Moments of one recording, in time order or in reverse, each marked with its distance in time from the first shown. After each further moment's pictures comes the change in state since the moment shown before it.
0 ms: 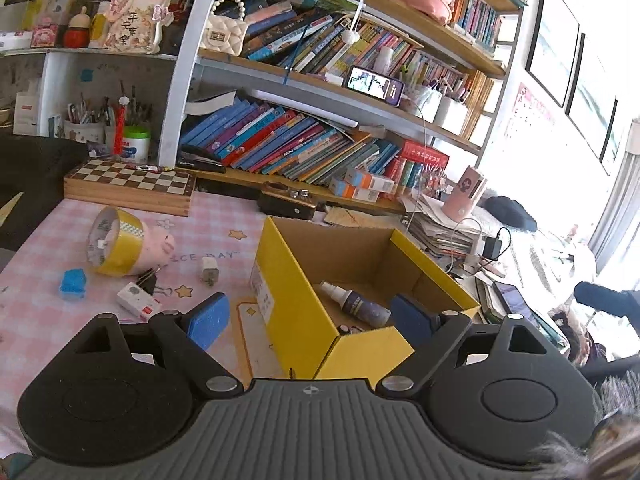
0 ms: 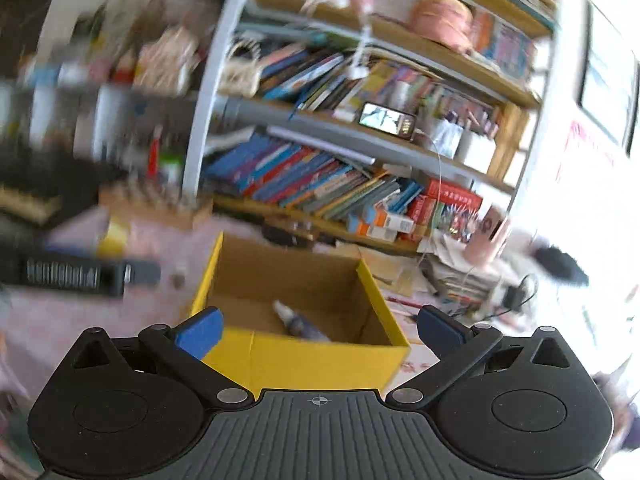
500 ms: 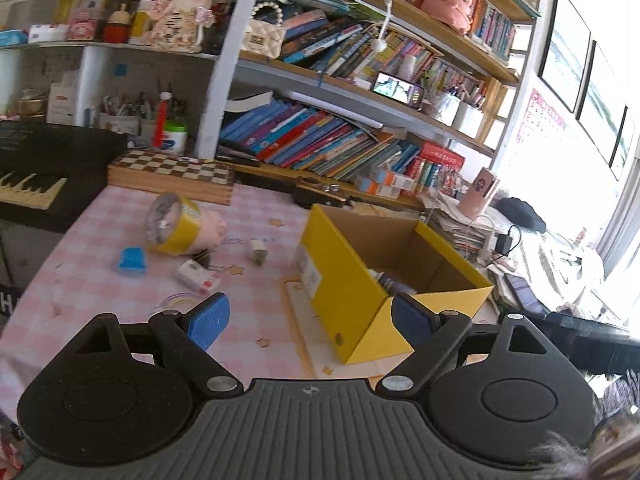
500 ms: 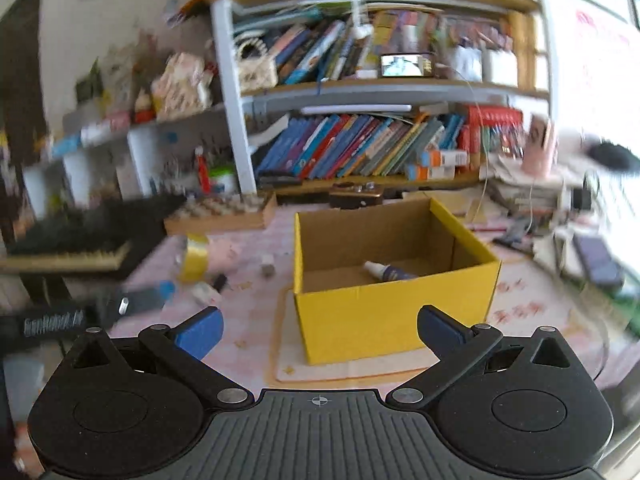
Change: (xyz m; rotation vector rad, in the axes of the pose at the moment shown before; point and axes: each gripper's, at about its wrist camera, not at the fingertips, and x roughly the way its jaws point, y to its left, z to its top) left arm -0.061 0.049 -0.017 -0.022 0.007 0.046; right arm -0.016 -0.010 -0.018 0.445 0.037 0.258
